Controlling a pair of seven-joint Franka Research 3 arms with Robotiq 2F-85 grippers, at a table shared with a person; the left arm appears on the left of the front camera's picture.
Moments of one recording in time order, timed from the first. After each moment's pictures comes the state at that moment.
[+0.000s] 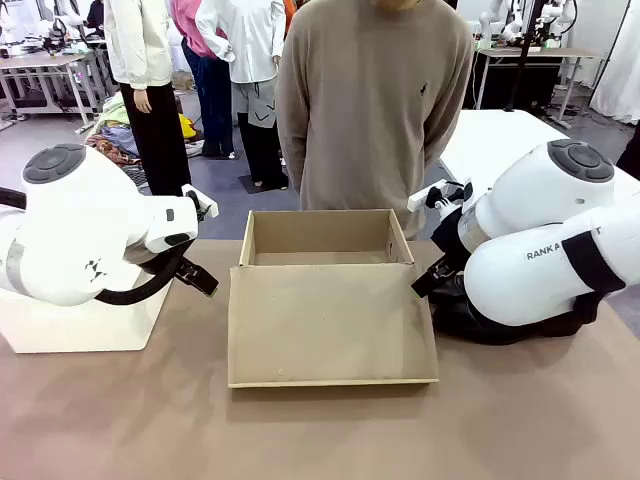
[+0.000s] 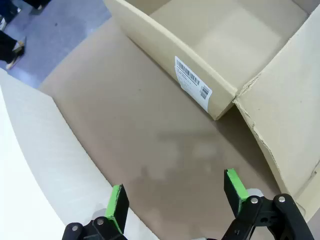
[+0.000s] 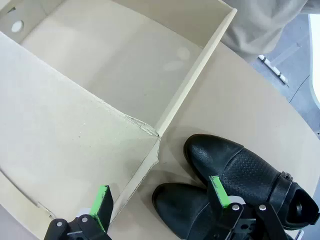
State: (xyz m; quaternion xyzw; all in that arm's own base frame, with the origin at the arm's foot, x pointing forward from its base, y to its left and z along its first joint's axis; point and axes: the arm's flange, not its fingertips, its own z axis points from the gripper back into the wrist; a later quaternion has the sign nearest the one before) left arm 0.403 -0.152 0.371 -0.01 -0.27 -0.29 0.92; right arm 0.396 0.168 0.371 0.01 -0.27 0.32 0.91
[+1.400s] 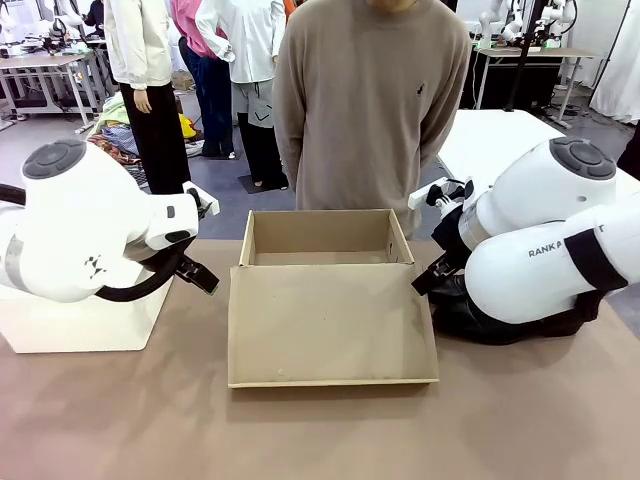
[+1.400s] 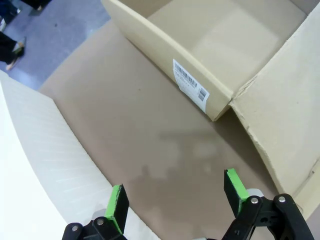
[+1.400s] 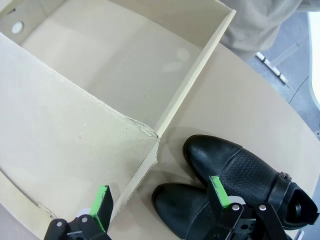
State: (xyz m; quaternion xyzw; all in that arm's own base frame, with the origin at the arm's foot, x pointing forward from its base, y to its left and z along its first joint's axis) left arm 0.402 -0.155 0.378 -0.01 -0.27 -0.30 0.92; right arm 0.396 0.167 0.376 0.01 -0.28 0.32 0.91
